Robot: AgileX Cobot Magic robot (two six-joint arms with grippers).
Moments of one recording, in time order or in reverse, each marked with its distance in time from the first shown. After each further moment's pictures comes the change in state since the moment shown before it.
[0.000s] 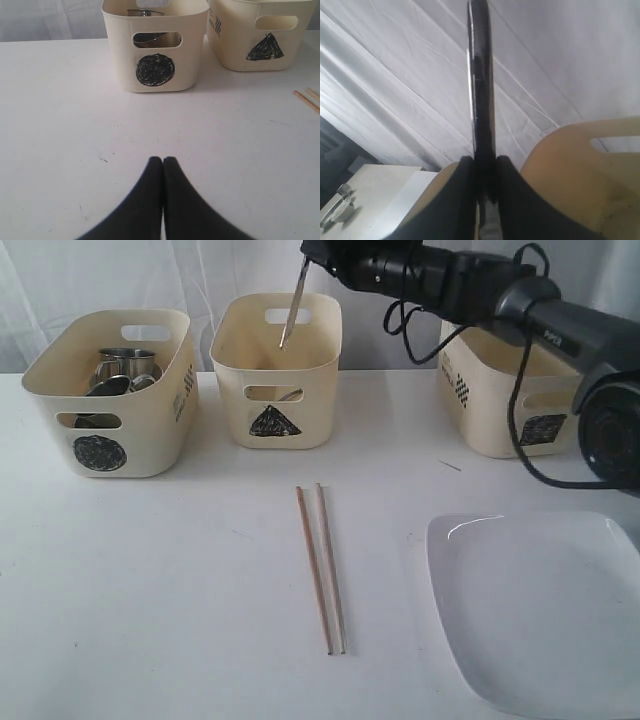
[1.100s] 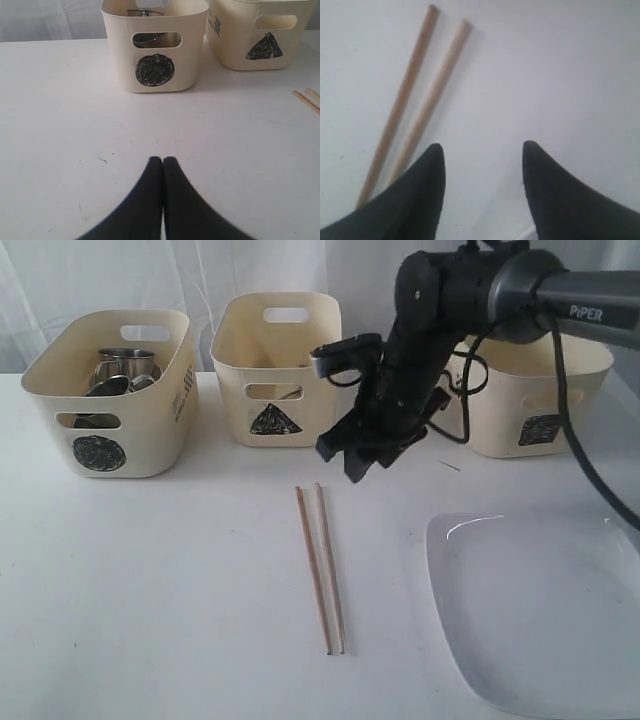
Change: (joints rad) left arm 0.000 0.000 0.000 0.000 0.000 0.000; right arm 0.191 -0.368 0.531 -1.615 0.450 0.879
